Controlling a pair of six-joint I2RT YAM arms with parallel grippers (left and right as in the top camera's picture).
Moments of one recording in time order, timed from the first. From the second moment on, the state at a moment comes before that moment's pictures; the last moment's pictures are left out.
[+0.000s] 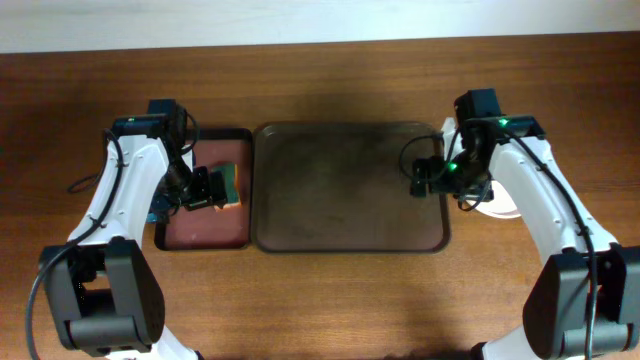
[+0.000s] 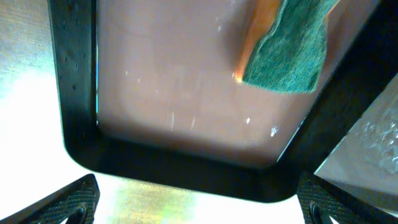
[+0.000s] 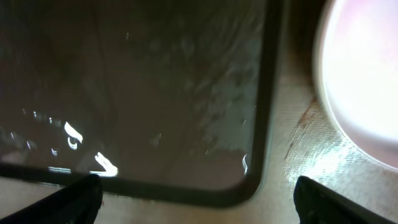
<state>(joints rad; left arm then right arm) 0.02 1.82 1.42 -1.26 0.00 -0.23 0.06 1.71 1.32 -1.08 -0.17 0.13</state>
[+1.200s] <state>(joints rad) 0.02 0.57 0.83 -0.97 0.00 -0.20 0.05 0.01 0.14 0.04 0.00 0.11</state>
